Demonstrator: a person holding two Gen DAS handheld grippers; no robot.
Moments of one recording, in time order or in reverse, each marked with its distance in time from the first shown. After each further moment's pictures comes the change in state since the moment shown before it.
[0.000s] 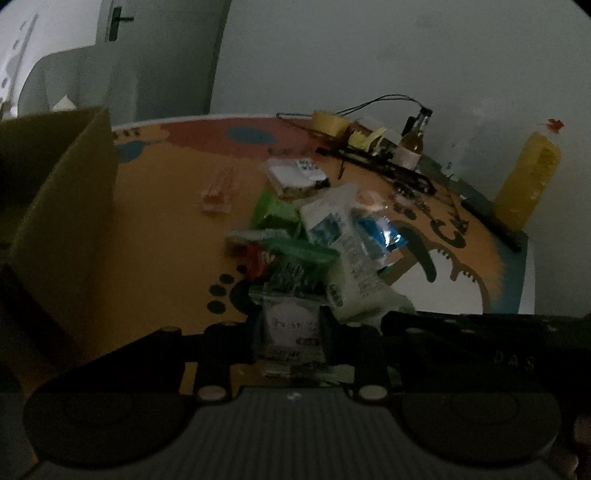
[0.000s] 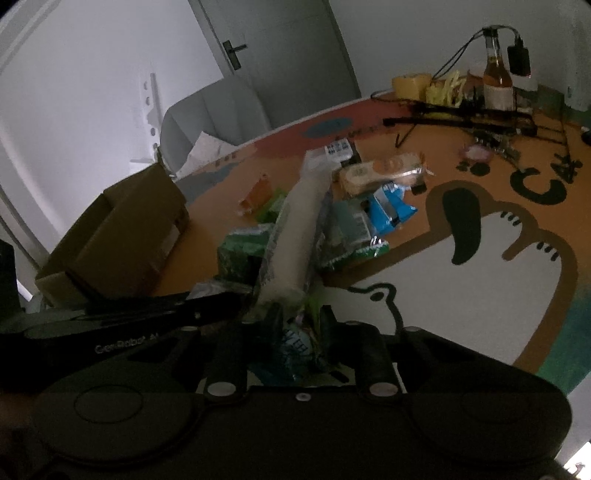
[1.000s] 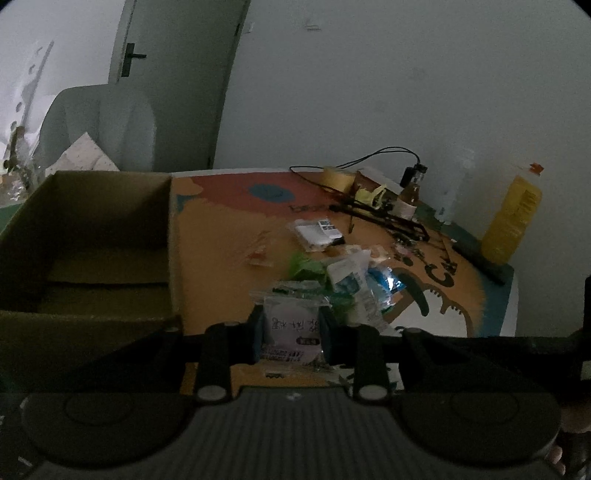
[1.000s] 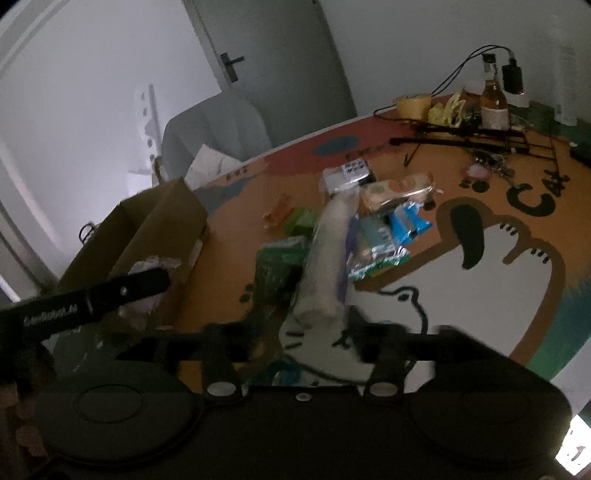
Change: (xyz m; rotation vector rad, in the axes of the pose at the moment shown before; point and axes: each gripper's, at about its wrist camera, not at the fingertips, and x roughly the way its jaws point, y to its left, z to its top) left arm -0.076 0.036 0.010 -0.011 -0.129 -0.005; right arm -0.024 0.037 -0.005 0.000 -0.012 -0.024
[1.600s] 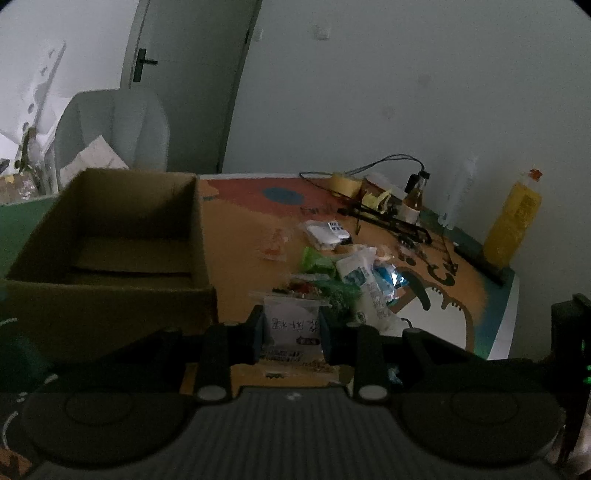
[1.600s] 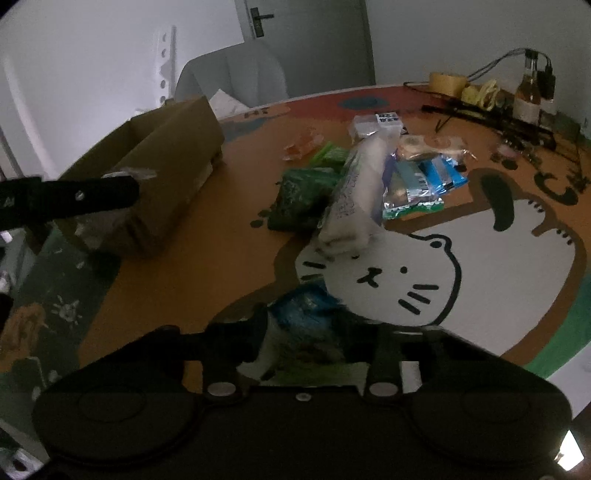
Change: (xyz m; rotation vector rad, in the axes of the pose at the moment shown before) left arm -0.033 0.009 -0.012 -0.008 -0.033 0.018; right arm 0.017 0.028 -0.034 -0.141 0.077 -0.037
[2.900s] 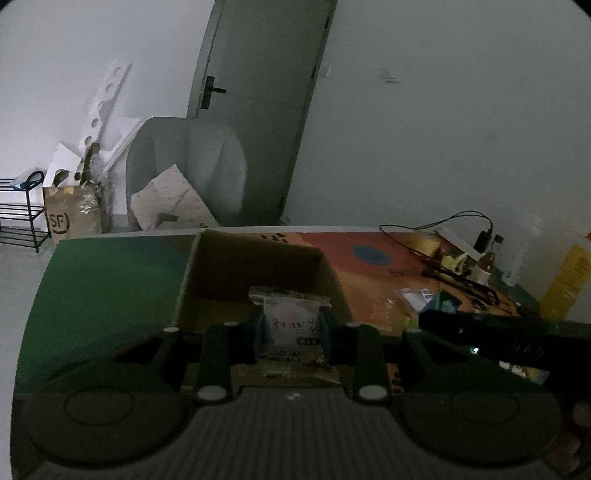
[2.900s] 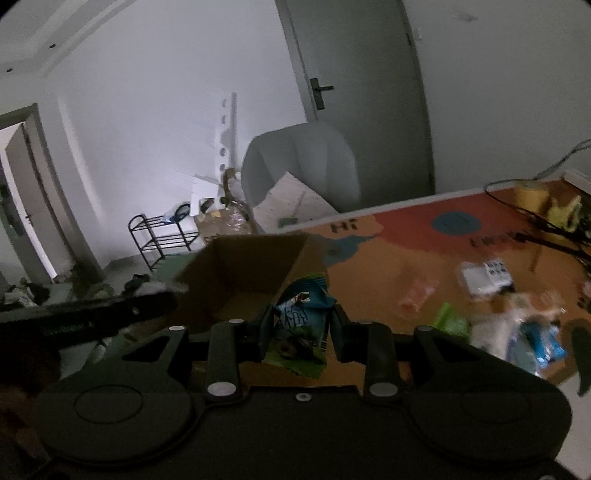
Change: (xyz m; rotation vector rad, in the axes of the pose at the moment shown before) left arm -0.025 0.094 0.054 -0.084 -0.098 0.173; right arm 0.009 0.083 0.110 -0.073 -0.216 0.164
